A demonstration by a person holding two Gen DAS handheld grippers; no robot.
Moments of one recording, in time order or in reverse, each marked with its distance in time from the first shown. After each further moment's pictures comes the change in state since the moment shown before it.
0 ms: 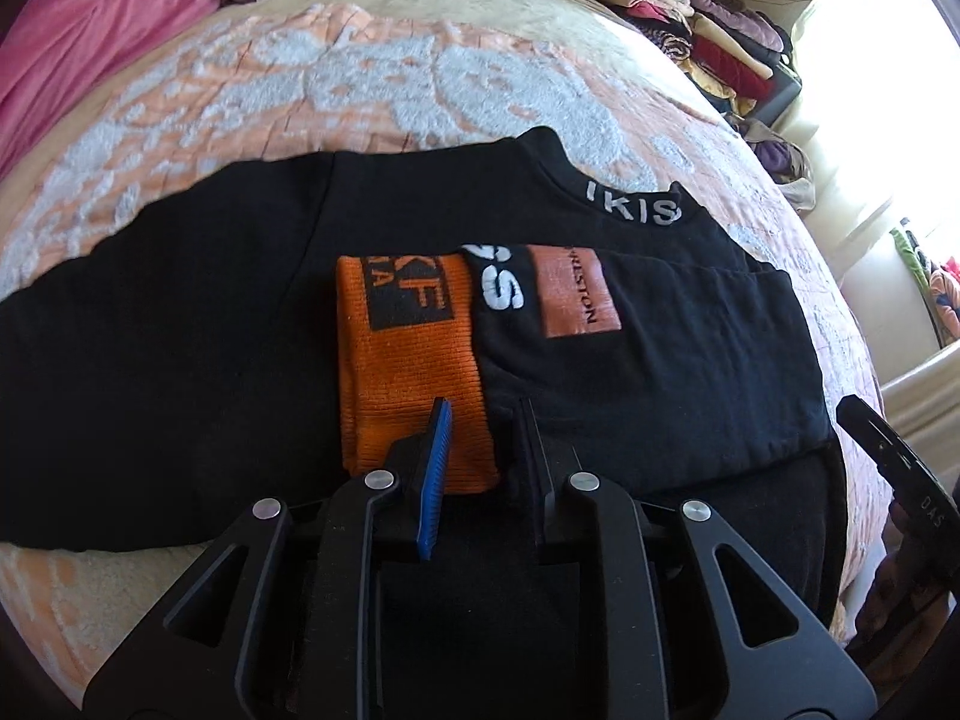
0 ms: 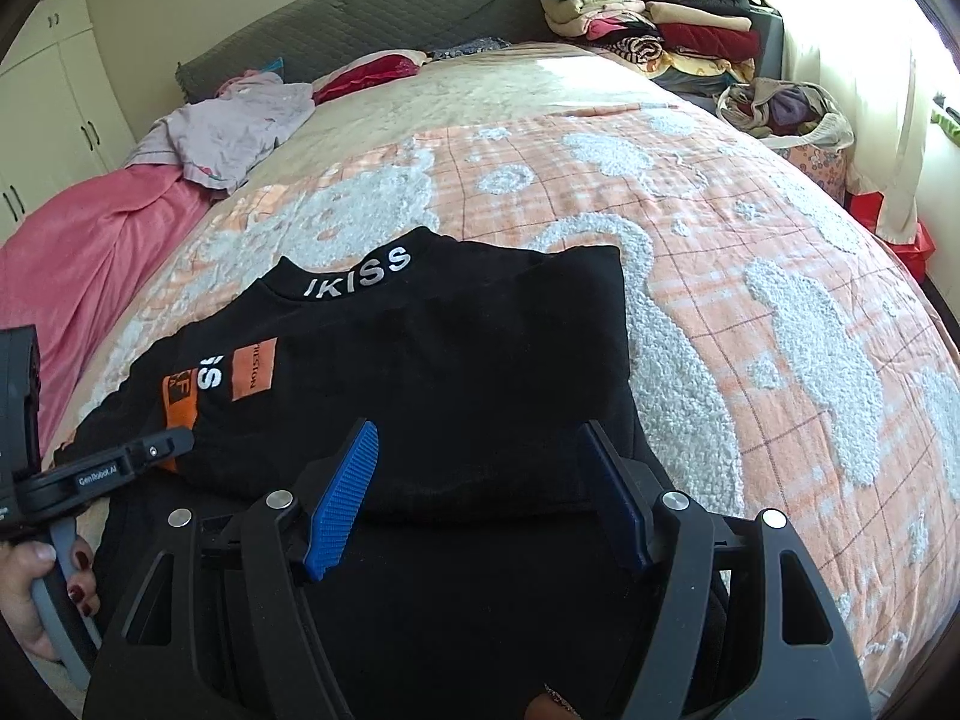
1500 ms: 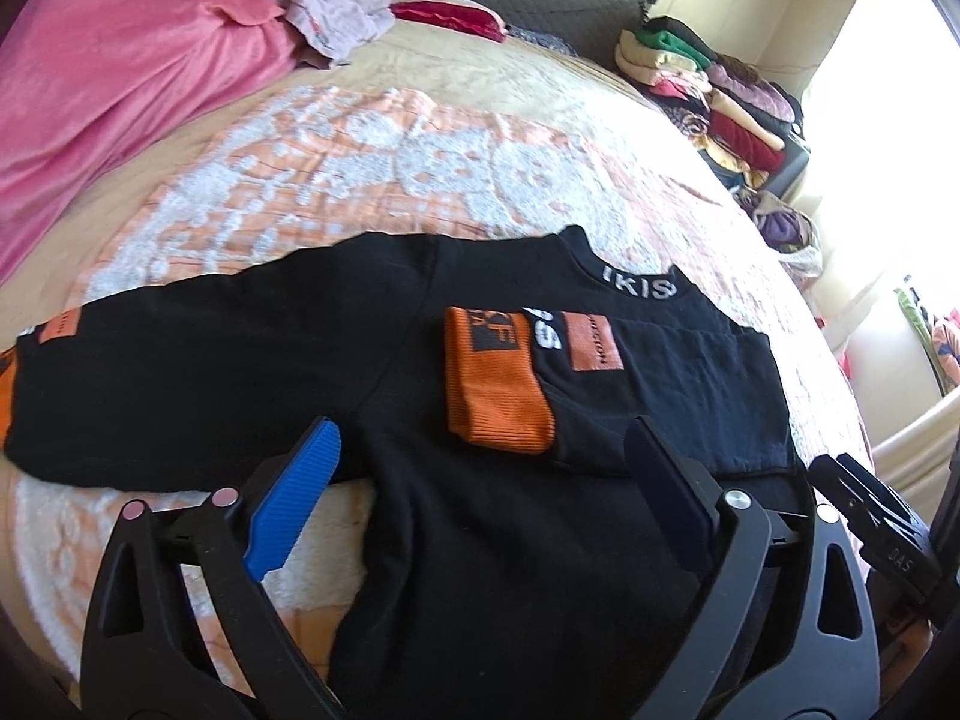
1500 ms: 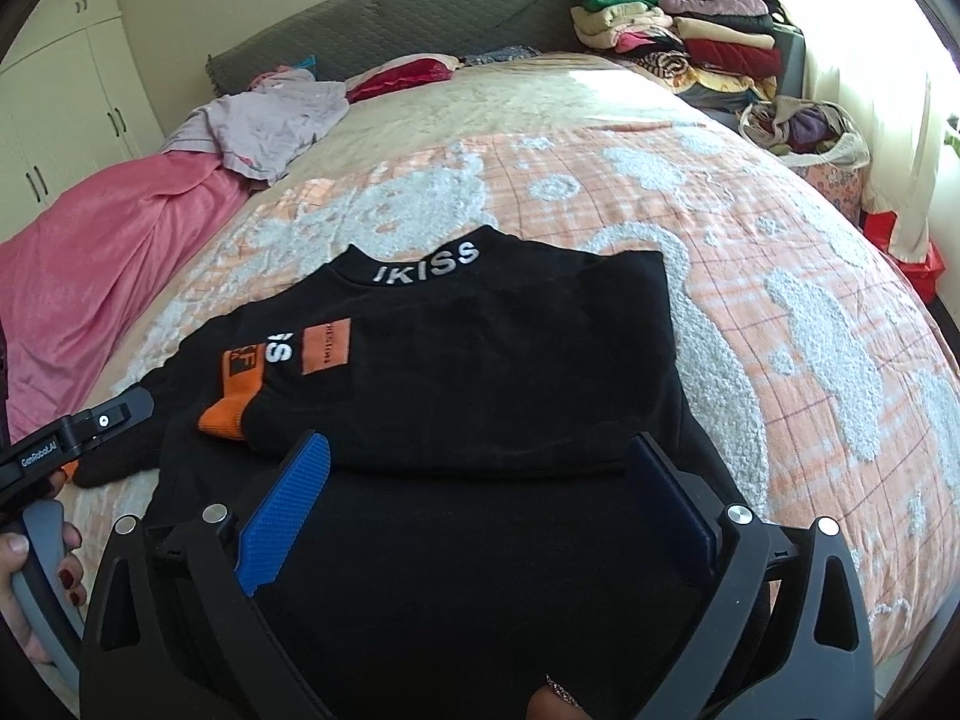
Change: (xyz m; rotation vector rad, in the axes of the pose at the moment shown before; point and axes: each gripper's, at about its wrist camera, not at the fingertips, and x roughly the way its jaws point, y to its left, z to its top) left arm -0.090 0.018 -0.019 -0.067 -0.182 0.064; right arm -0.038 0.040 -0.014 -0.051 -0.025 0.047
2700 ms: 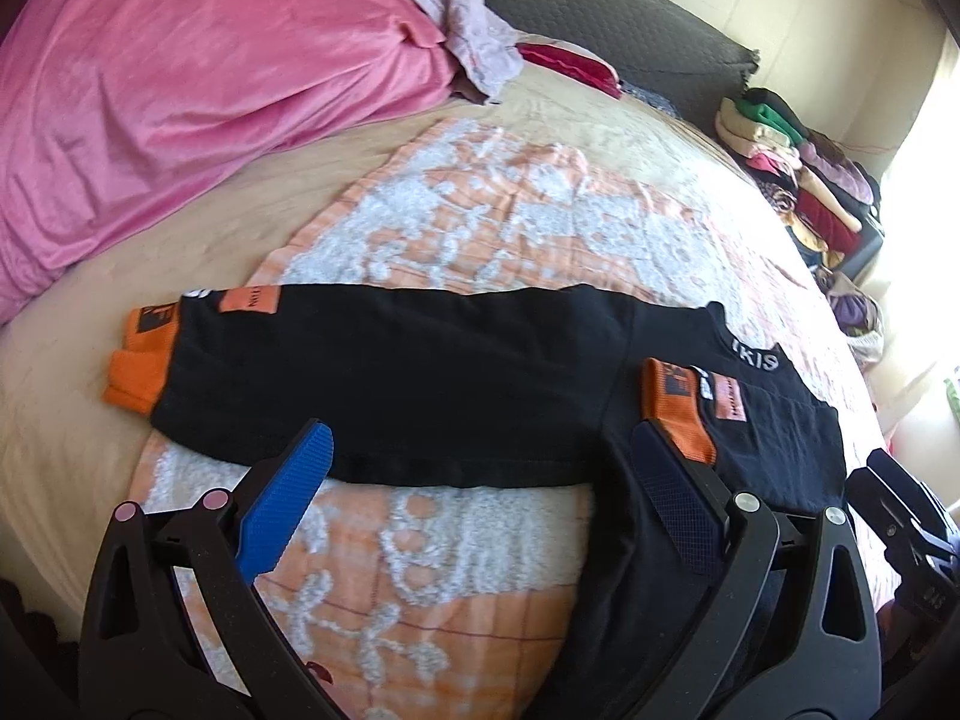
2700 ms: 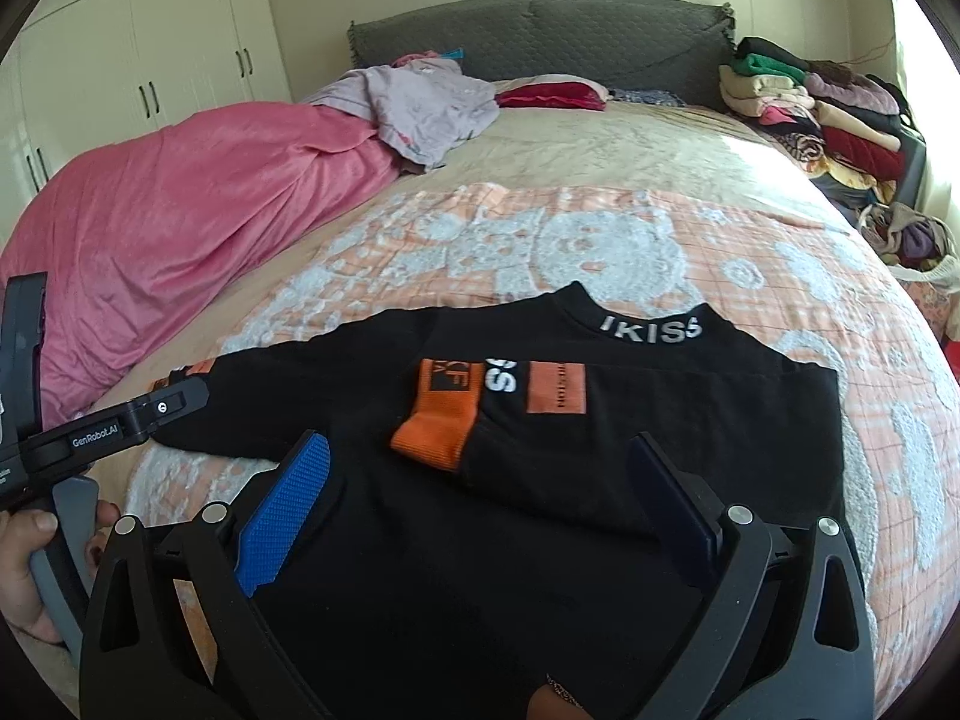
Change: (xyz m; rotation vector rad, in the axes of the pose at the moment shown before) left arm -0.058 0.106 -0.009 -0.170 -0.095 0.161; right arm 0.000 0.137 0.014 -0.265 -0.021 0.182
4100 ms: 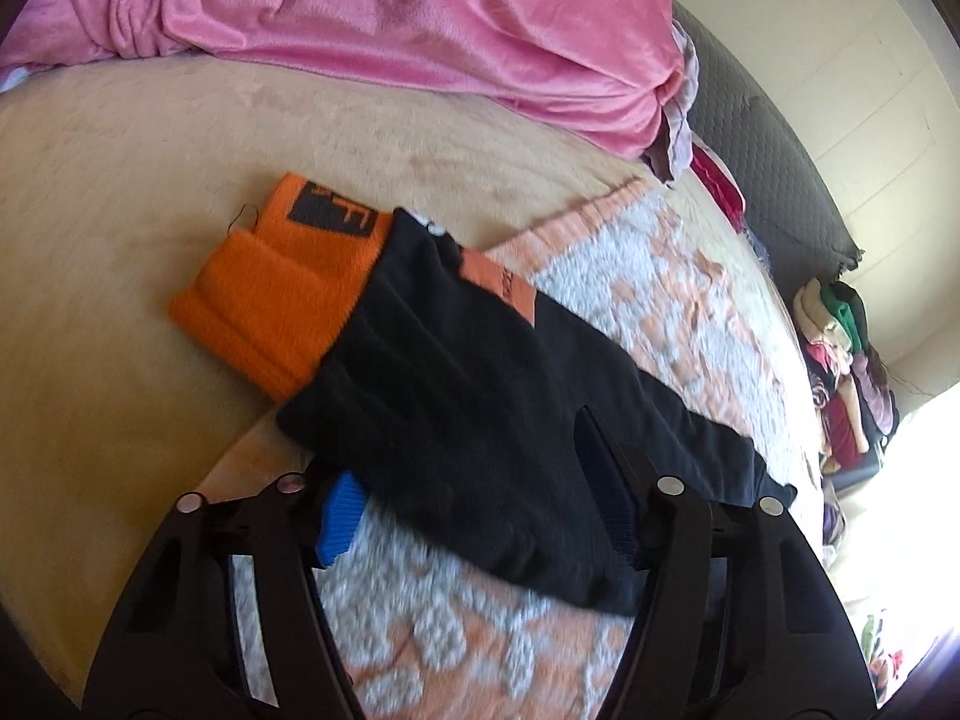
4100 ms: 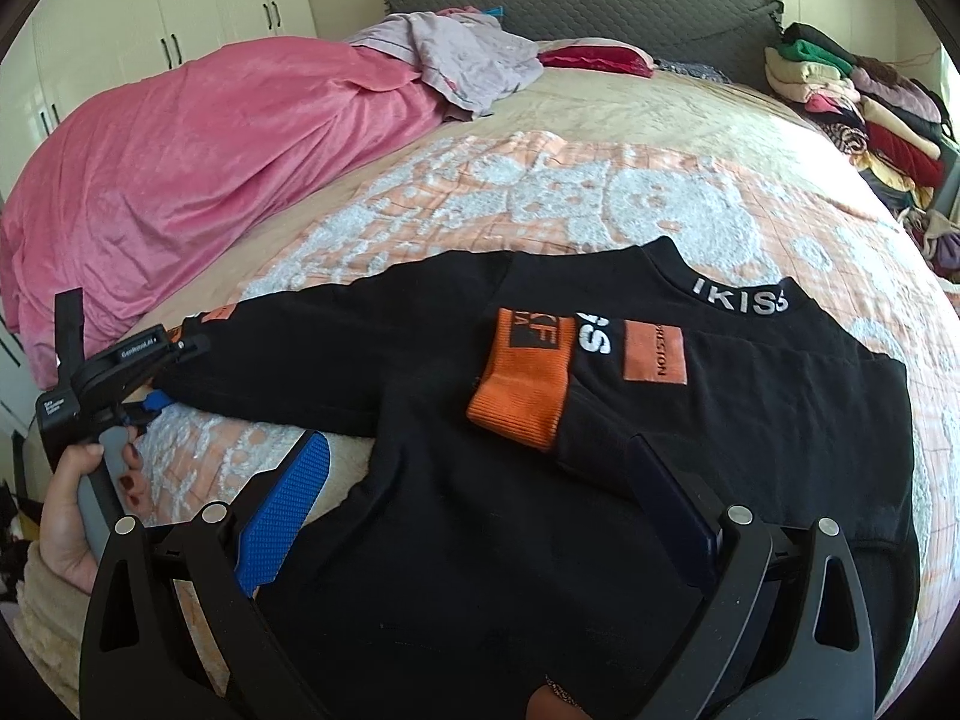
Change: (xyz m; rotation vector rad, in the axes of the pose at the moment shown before) left arm 0.055 0.148 -0.008 -0.510 -0.065 -0.004; right arm 0.042 0.035 -0.013 -0.039 0.091 0.036
